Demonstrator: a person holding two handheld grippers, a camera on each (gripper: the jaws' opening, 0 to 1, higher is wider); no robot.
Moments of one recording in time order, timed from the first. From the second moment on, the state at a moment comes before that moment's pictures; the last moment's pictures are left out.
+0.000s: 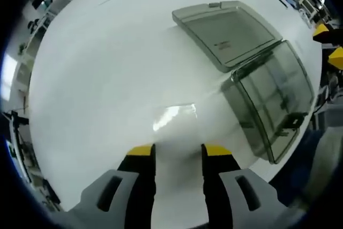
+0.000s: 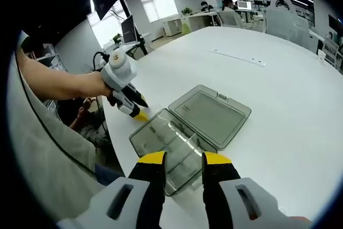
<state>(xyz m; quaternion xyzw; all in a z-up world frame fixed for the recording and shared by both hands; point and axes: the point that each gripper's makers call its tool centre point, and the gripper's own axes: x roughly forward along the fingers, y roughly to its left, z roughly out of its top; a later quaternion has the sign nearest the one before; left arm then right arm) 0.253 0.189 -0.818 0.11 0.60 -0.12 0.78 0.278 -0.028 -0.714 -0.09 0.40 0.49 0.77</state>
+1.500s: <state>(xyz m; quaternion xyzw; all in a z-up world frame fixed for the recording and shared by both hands) 0.237 0.203 -0.811 0.08 0.57 -0.16 0.80 0.268 -0.022 -0.704 -0.08 0.40 0.48 0.78</state>
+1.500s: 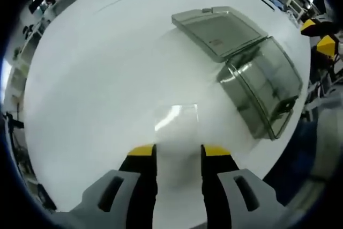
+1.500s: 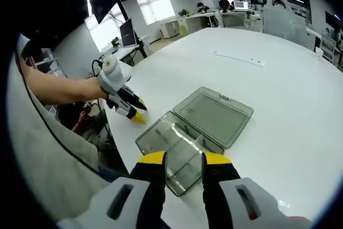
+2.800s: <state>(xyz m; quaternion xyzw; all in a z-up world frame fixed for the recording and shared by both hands) 0.265 0.142 -0.708 -0.05 0.45 -0.23 0.86 0.274 -0.029 -0.685 0.00 0.39 0.48 0.79</state>
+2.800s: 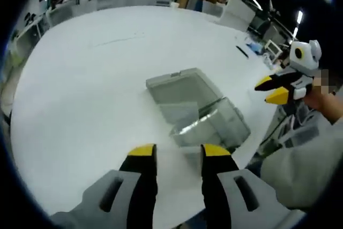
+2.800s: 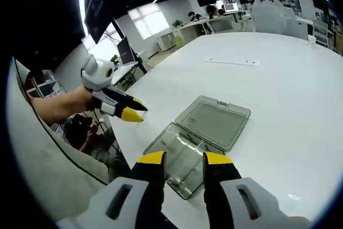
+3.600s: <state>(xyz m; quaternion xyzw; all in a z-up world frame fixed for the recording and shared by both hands) 0.273 0.087 -0.640 -0.09 0.38 -0.31 0.87 0.284 -0.020 -0.632 0.09 0.34 0.52 0.78</state>
